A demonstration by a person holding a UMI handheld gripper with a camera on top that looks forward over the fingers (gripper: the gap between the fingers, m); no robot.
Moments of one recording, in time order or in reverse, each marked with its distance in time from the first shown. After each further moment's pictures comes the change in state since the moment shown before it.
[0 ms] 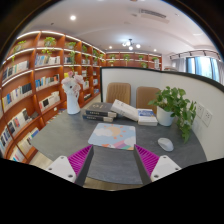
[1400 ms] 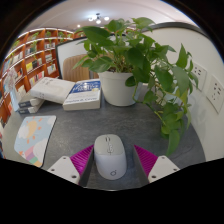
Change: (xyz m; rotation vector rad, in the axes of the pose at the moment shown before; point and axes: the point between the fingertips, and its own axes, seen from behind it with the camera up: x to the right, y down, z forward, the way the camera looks) arm 0.296 0.089 0.238 -0.268 0.214 0.161
